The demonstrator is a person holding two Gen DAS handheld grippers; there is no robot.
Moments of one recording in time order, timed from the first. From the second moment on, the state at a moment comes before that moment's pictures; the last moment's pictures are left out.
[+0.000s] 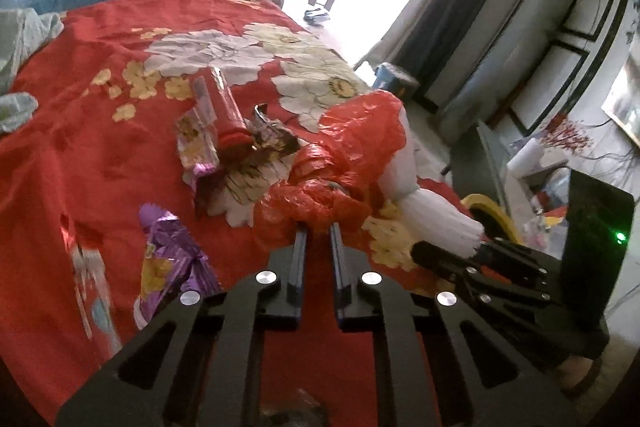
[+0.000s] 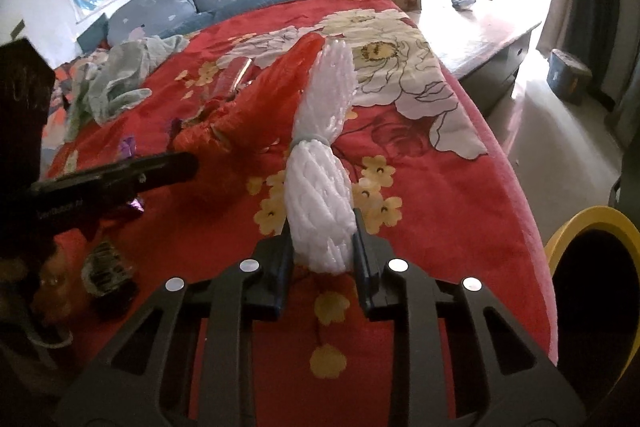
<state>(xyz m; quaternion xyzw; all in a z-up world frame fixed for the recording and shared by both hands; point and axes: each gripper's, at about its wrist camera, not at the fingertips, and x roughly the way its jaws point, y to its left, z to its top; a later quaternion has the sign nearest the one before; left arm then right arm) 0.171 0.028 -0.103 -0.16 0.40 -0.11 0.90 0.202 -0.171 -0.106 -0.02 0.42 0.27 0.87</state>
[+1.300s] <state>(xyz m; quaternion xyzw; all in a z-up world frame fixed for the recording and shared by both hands) 0.107 0.002 -0.019 -0.14 0.29 -0.15 0.93 0.169 -0.236 -0.041 0.04 0.35 0.26 0.90</state>
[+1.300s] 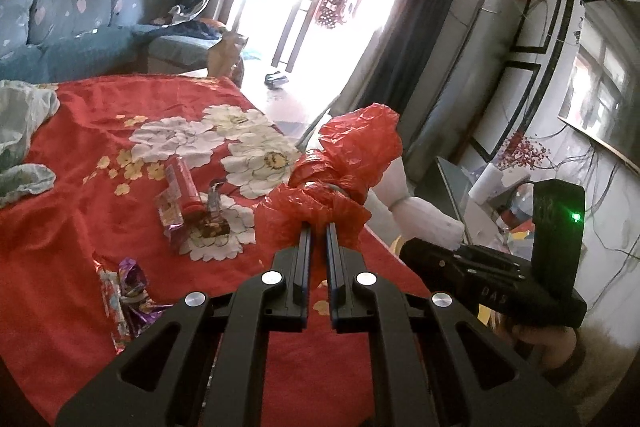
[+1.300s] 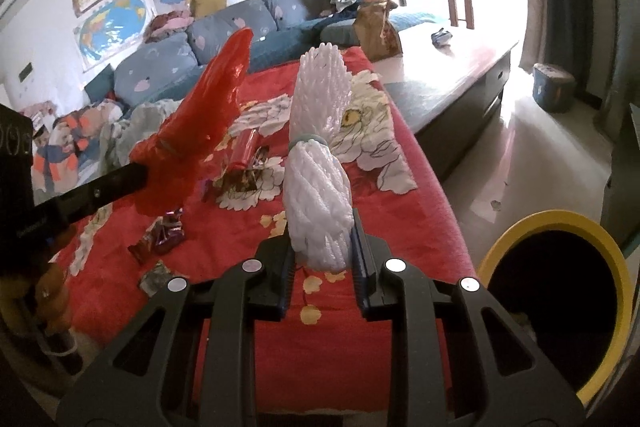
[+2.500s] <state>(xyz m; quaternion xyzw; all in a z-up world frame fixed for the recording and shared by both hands) 0.114 -0.099 -0.018 -0.05 0.31 -0.23 0.92 0.164 -0.350 -0.054 0.16 0.32 0.13 0.92</state>
